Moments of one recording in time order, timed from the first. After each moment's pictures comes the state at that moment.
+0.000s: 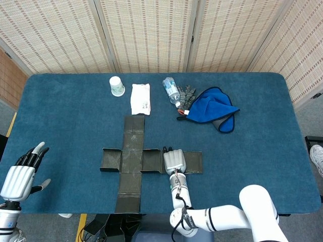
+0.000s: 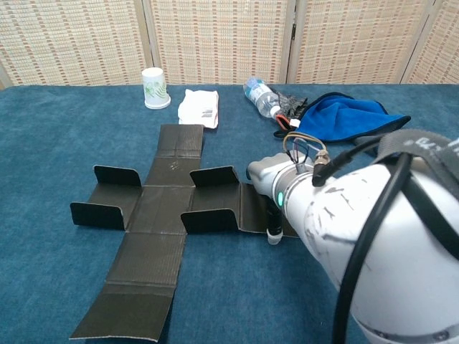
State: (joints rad) left arm -0.16 -1.18 -0.03 -1.52 1.56 1.47 0.07; right arm 1.07 -1.98 0.35 -1.55 -0.18 1.38 -1.34
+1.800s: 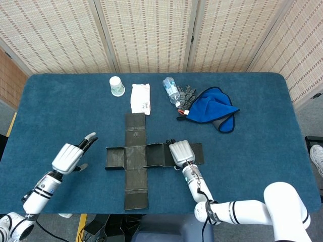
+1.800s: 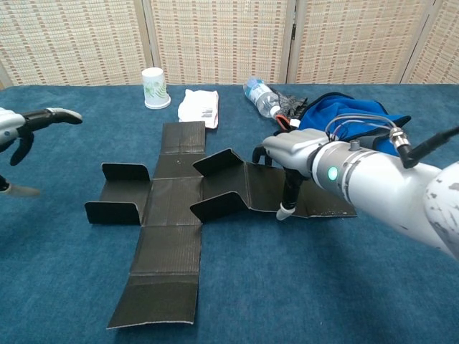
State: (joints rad) left arm -0.48 -1.47 -0.05 -1.10 1.67 1.21 -0.08; right arm 0.96 -1.77 0.21 -1.56 -0.47 1.11 -0.99
